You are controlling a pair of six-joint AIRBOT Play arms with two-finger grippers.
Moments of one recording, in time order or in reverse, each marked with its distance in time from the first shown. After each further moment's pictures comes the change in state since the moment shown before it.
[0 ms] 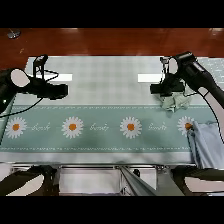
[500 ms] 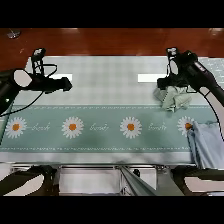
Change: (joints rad) left arm 0.002 -0.028 0.000 0.000 0.207 0.031; right arm -0.028 0.000 0.000 -0.273 -0.146 0.046
